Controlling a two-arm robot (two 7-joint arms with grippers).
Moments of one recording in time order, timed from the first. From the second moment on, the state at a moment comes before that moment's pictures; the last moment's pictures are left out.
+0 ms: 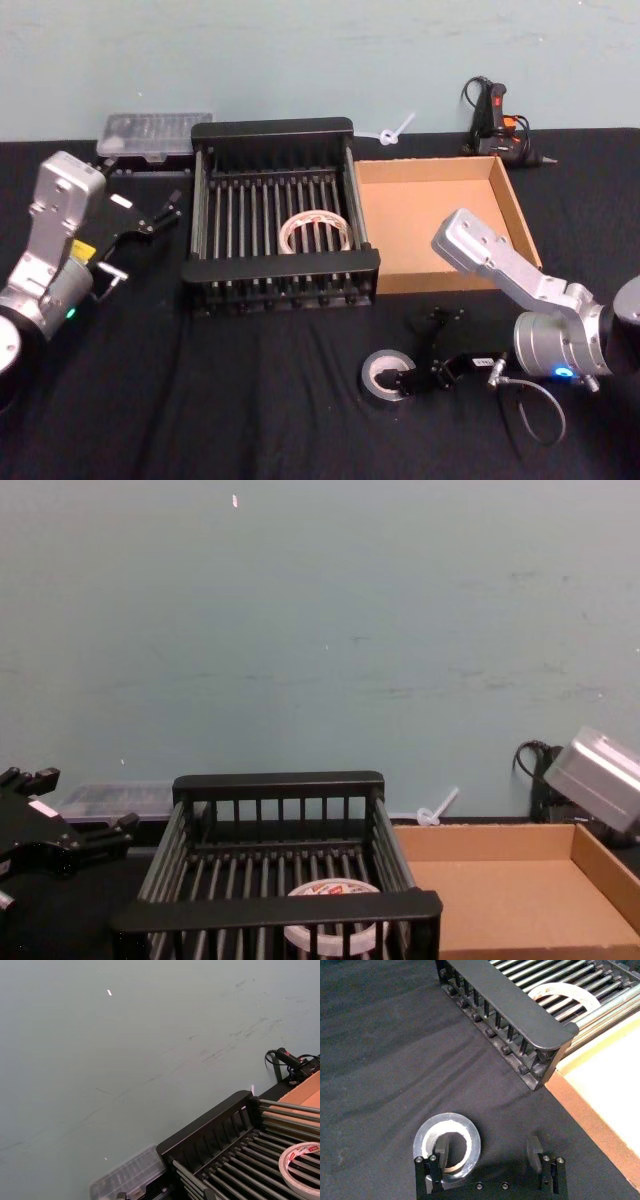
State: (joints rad) left arm -0.20 0.60 0.45 -1.41 -0.25 -0.12 0.03; right arm 0.32 0.67 -0.65 -1.62 0.33 0.55 0.61
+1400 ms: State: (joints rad) left arm -0.20 0.60 0.45 -1.41 -0.25 -0.12 0.03; right arm 0.32 0.67 -0.65 -1.62 0.33 0.55 0.61
